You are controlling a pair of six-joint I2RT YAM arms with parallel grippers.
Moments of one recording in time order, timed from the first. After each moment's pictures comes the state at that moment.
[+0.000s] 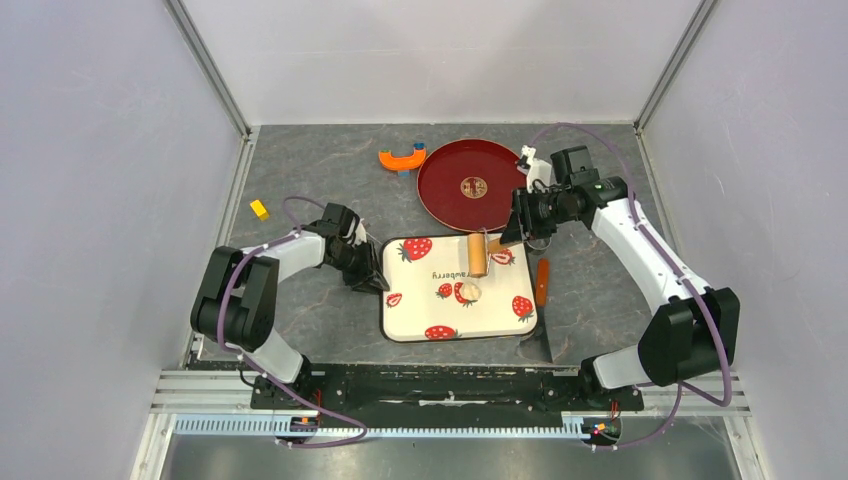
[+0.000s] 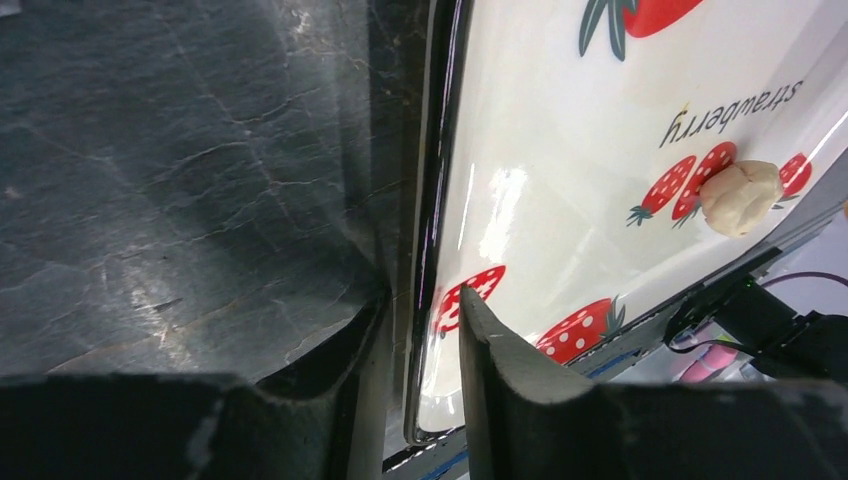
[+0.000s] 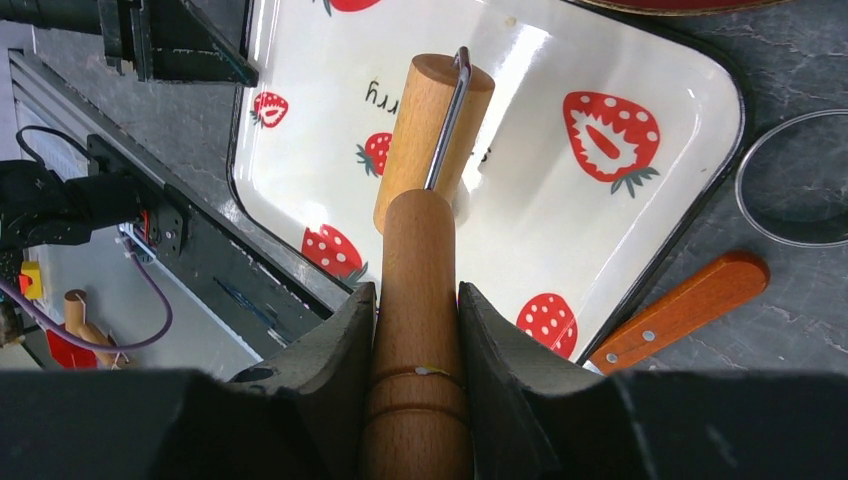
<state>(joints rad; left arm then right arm) -0.27 1.61 0.81 -0.48 0.45 -0.47 0.24 1.42 1.22 -0.83 -0.55 0.11</state>
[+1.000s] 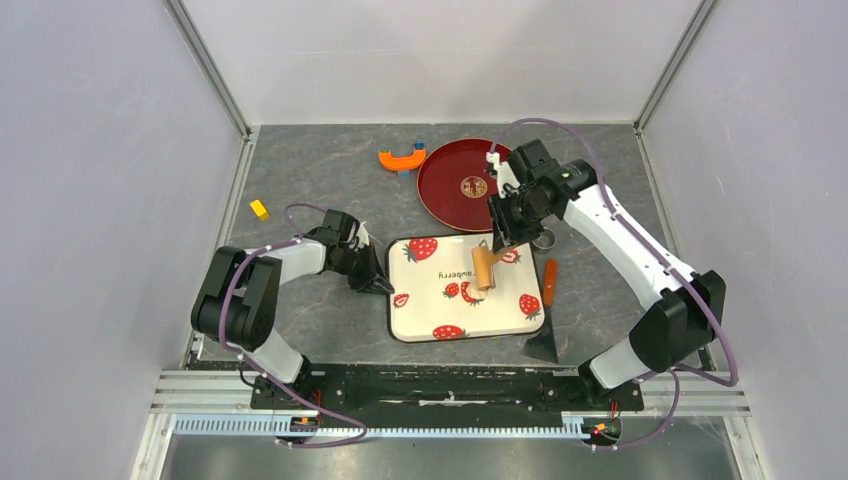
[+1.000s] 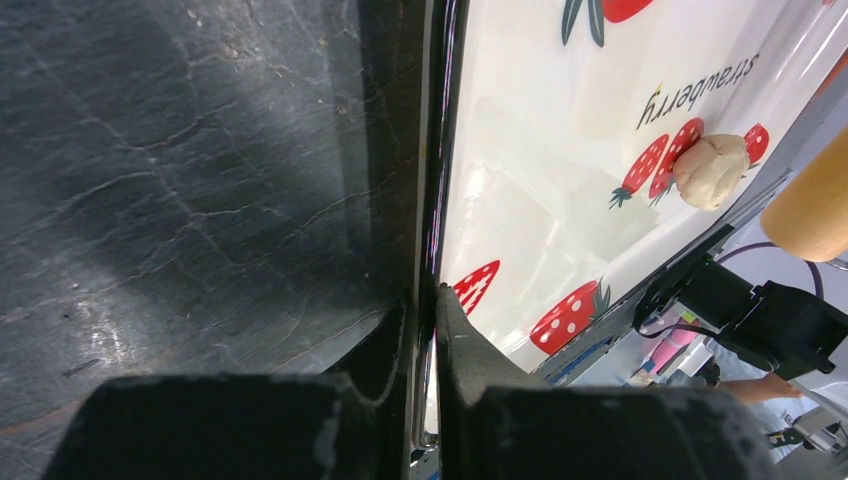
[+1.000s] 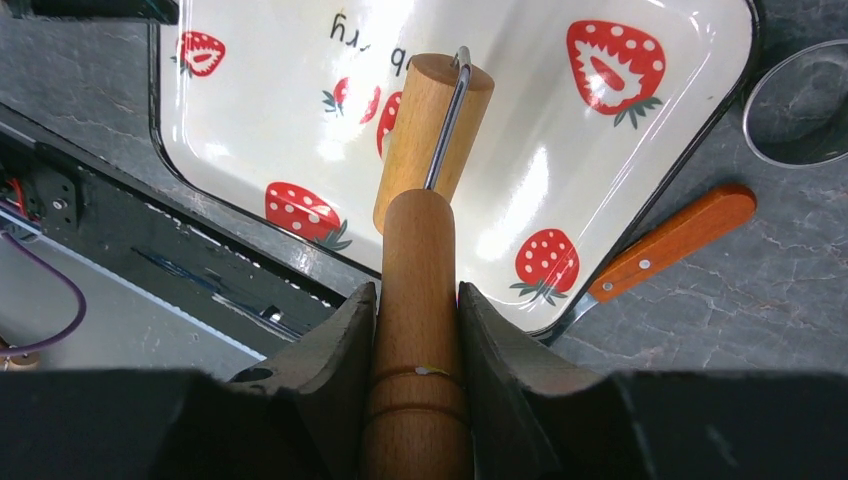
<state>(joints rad) -0.28 1.62 0.72 -0.31 0.56 -0.52 0.47 1.52 1.45 -1.09 -0.24 0.14</state>
